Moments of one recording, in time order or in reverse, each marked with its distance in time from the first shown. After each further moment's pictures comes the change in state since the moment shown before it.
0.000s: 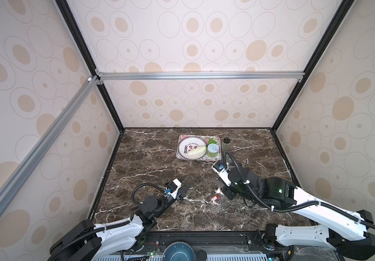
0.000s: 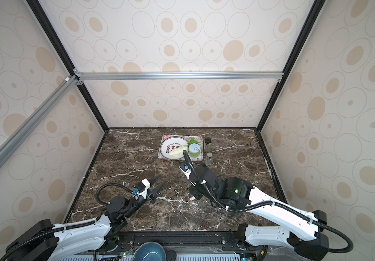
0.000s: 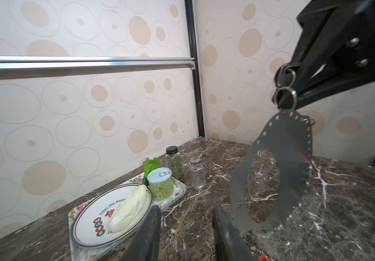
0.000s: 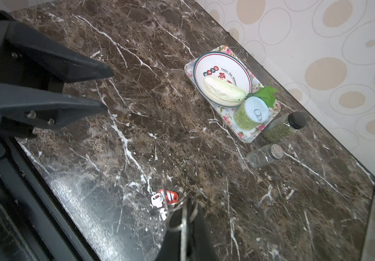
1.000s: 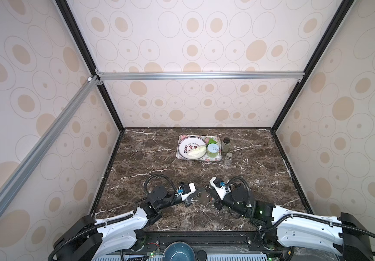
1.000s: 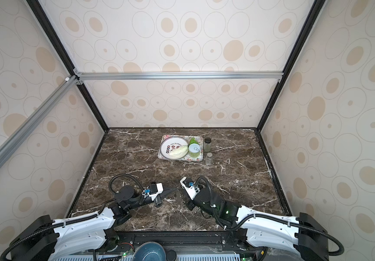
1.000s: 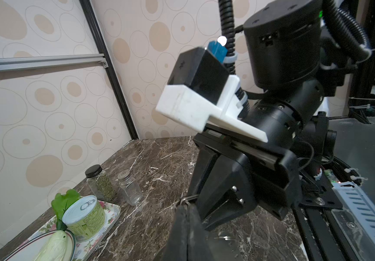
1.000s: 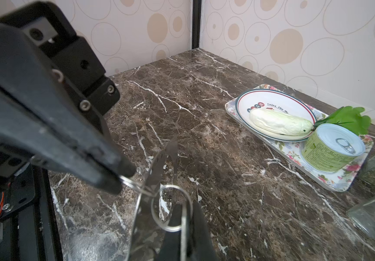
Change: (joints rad) left arm 0.003 0.071 0.189 -0.247 0.488 0.060; right arm -0.029 -0.137 -0.800 1.108 -0.187 0.009
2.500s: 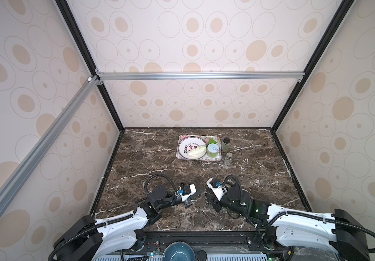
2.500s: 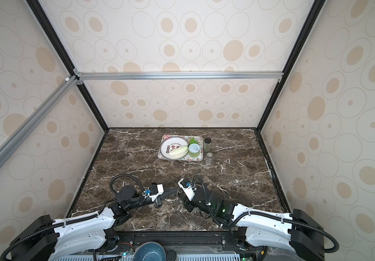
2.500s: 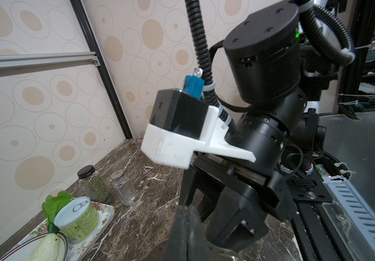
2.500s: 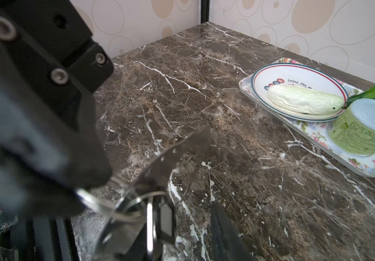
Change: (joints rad) left arm 0.000 0.000 0.000 -0.013 0.043 0.002; right arm -0.010 0.086 -0.006 0.018 -0.079 0.062
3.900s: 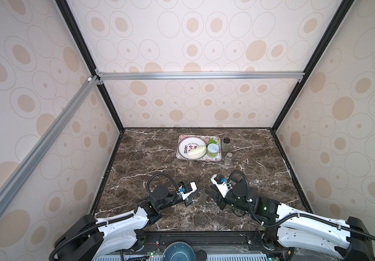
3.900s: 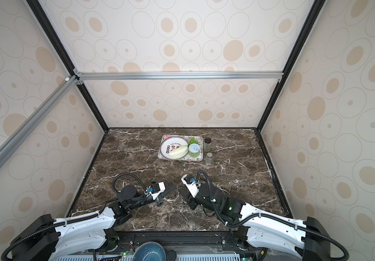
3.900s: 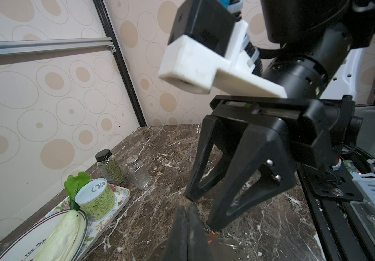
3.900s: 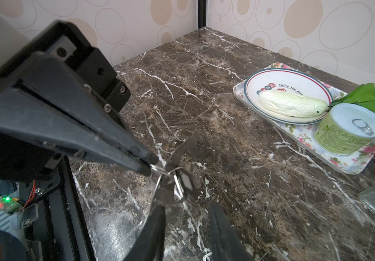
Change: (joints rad) left arm 0.000 0.010 0.000 -0.032 -0.106 0.035; right arm -0.042 -0.131 0.086 -0.218 -0.034 0.003
